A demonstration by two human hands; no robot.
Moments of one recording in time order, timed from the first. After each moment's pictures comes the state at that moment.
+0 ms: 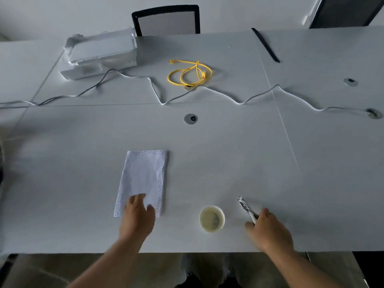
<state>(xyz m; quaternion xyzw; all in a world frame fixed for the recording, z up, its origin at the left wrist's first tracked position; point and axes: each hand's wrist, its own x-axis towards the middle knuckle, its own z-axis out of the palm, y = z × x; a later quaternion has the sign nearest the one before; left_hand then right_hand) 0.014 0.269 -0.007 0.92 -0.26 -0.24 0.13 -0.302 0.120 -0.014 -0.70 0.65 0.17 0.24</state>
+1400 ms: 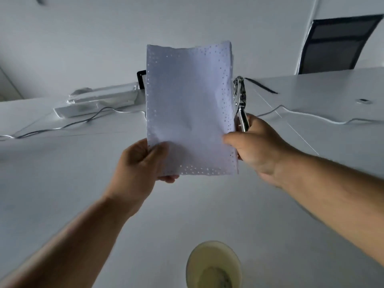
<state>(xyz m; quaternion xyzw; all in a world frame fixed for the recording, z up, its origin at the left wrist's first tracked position) -0.008 0.127 0.000 0.60 -0.41 -0.25 0.64 -0.184 -0.005 0.025 -0.69 0.38 -0.35 0.51</state>
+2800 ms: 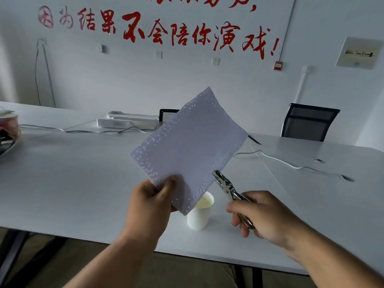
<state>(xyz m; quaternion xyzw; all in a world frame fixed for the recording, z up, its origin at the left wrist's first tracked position) -0.149 0.316 -0.012 0.51 -0.30 -0.21 0.77 -0.332 0.204 0.024 -0.78 0.41 -0.20 0.44</state>
